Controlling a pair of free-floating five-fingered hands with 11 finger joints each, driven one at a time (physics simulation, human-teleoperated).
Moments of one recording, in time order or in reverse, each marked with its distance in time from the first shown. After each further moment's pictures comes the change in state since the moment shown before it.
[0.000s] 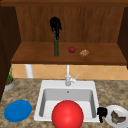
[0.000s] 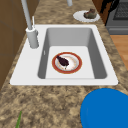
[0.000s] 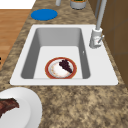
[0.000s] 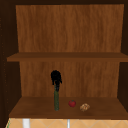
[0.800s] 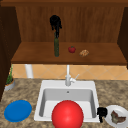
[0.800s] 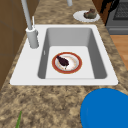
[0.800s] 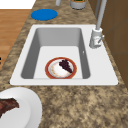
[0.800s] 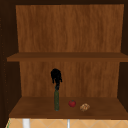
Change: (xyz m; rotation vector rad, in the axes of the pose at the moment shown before) left hand 0.008 0.009 -0.003 0.001 -0.001 0.001; right hand 0.000 0.000 0.000 0.000 0.000 0.000
